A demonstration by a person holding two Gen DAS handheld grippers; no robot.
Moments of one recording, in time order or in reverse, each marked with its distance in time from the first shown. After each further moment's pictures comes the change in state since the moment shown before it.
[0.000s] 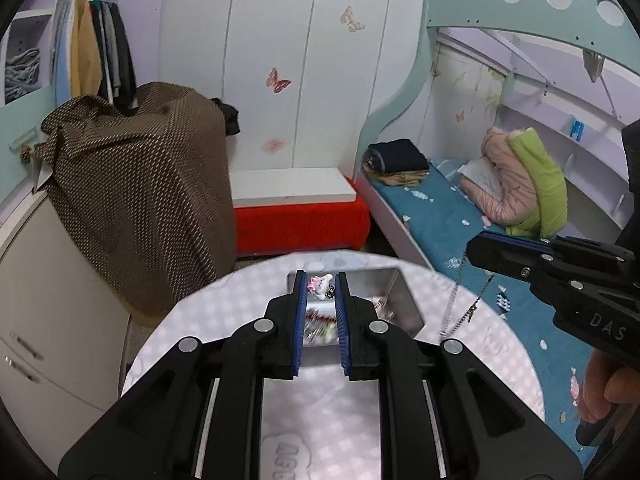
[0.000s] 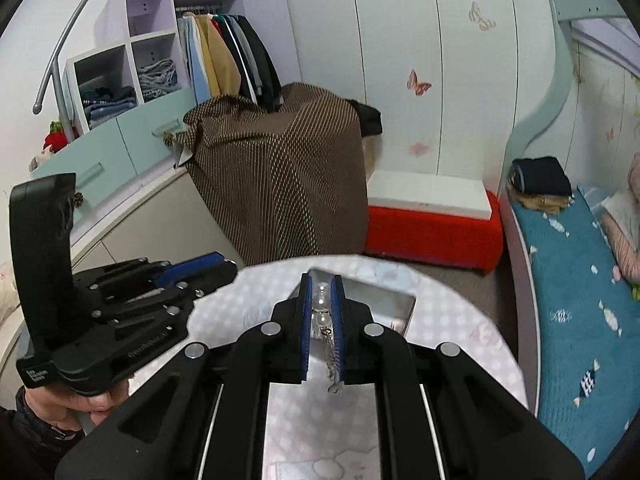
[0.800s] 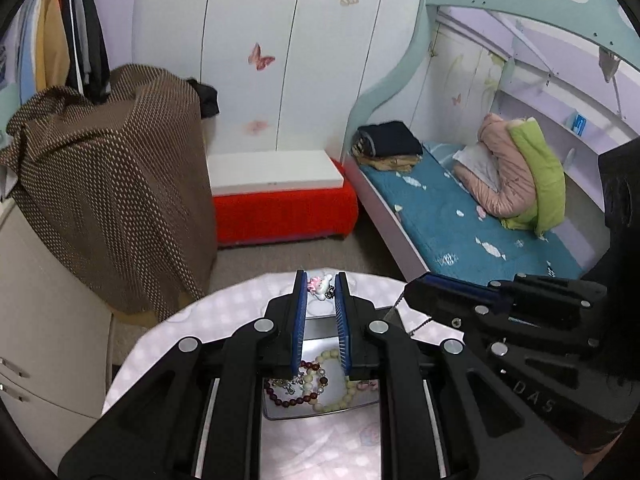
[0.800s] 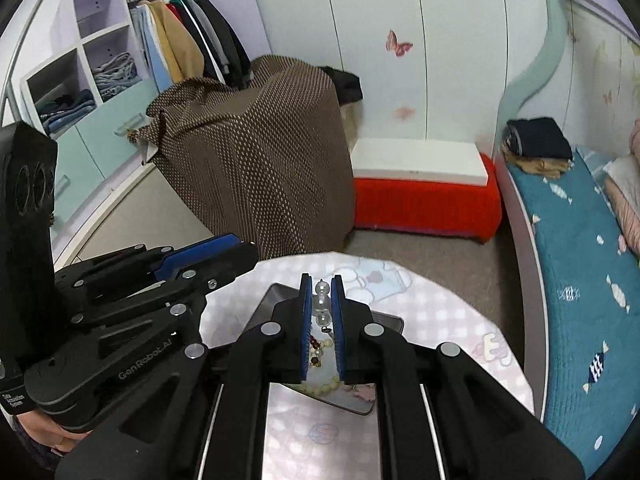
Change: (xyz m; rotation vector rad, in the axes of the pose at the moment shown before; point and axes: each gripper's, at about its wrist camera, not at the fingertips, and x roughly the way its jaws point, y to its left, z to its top) left arm 0.086 -0.007 0.046 -0.009 0.109 -0.041; right arm 0.079 -0.034 0.024 0.109 0.136 -0.024
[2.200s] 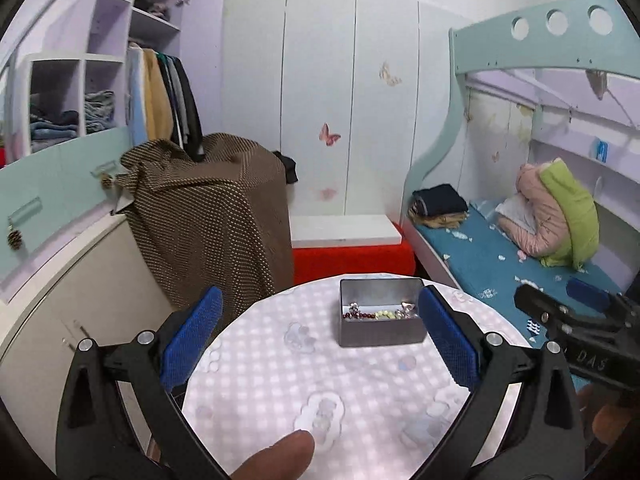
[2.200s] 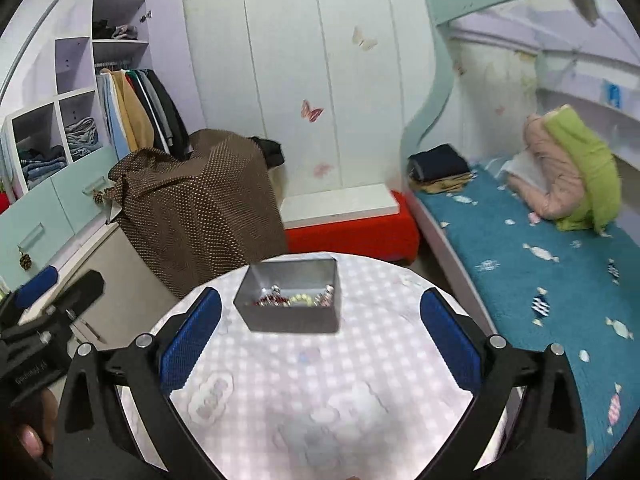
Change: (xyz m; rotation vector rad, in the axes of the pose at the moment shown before) left arm -0.228 -0.013 -0.130 -0.008 -0.312 0.263; right arm -0.167 0.055 -0.133 0.147 -0.308 -0.301
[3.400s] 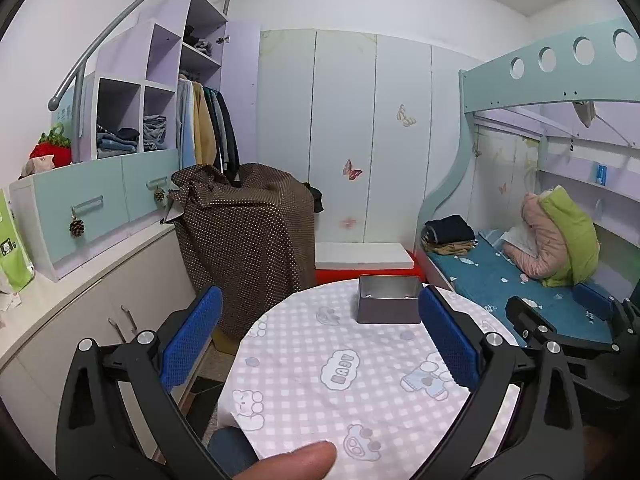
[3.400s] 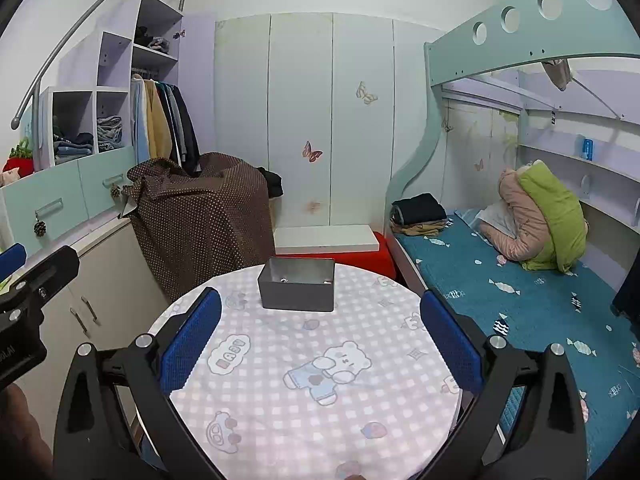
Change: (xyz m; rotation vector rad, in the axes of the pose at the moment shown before) left arm -0.157 0.020 -0.048 -0.035 -0.125 0.071; right arm -0.113 0.051 -0.061 -0.116 -0.158 -0.062
